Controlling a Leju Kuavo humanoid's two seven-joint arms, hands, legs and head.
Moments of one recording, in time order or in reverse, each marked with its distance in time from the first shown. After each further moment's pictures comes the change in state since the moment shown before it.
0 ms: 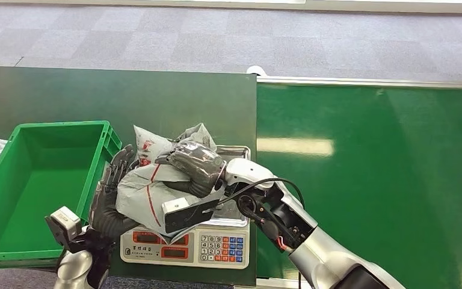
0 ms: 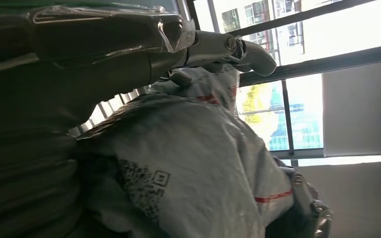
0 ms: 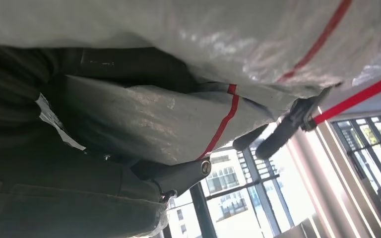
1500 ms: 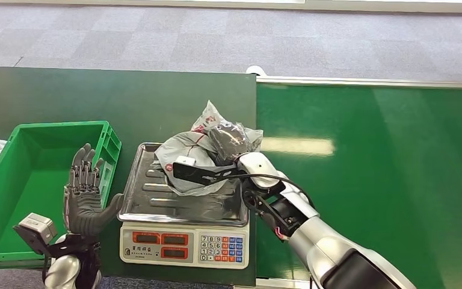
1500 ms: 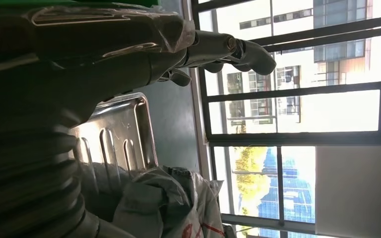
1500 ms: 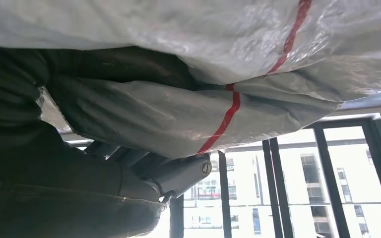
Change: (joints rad) left arm 0.034 0.000 0.063 -0.033 0.106 0.176 -0.022; right arm -0.079 0.022 -0.015 0.286 0.212 -0.266 0.544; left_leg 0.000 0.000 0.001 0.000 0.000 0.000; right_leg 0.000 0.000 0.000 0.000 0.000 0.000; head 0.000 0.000
